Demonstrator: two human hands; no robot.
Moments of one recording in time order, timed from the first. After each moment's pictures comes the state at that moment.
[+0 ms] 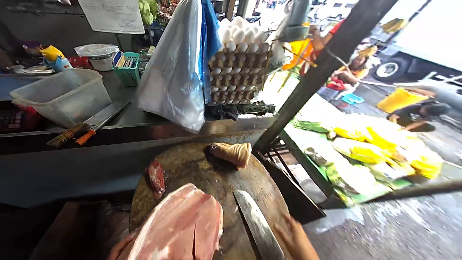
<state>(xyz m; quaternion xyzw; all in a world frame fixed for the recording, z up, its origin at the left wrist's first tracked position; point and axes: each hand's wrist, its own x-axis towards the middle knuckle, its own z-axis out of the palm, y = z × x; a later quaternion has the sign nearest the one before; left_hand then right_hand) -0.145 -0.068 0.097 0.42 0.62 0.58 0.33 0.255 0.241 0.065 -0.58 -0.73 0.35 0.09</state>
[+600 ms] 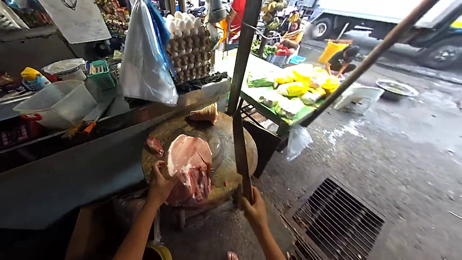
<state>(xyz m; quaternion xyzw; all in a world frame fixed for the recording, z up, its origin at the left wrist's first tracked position) -0.086 -0.063 0.133 0.46 0.74 0.43 0.26 0.224 -0.058 0.060 -0.56 -0.52 0.48 0.43</state>
